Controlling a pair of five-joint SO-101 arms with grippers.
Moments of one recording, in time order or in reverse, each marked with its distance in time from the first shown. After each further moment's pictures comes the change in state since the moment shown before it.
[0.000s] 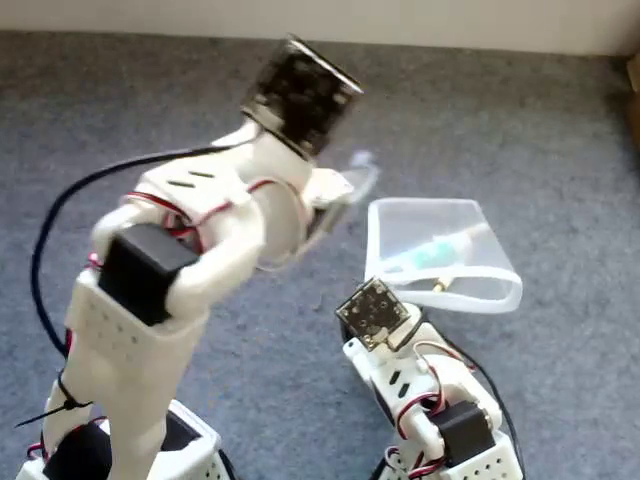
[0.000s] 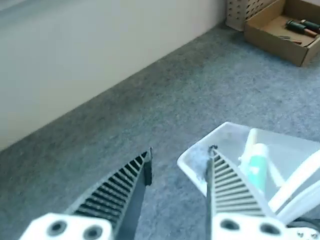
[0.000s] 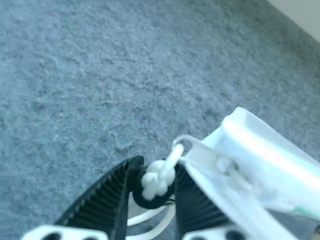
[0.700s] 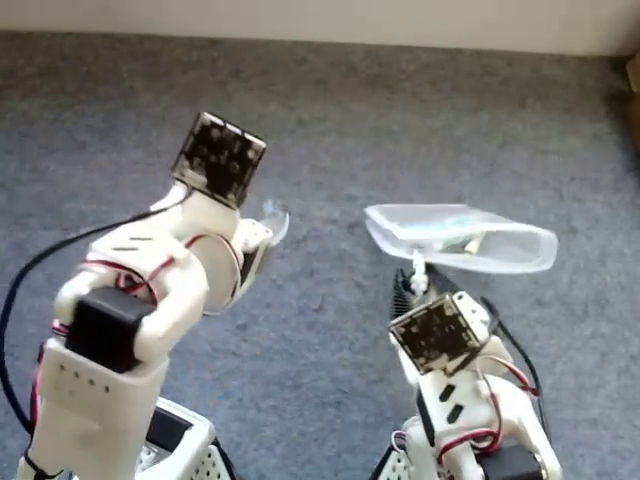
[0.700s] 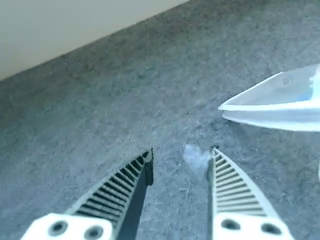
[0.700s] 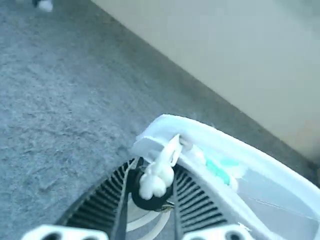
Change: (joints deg) left arm -12.0 -24.2 36.7 -4.6 1.0; right arm 14.9 0.1 -23.1 5.9 7.7
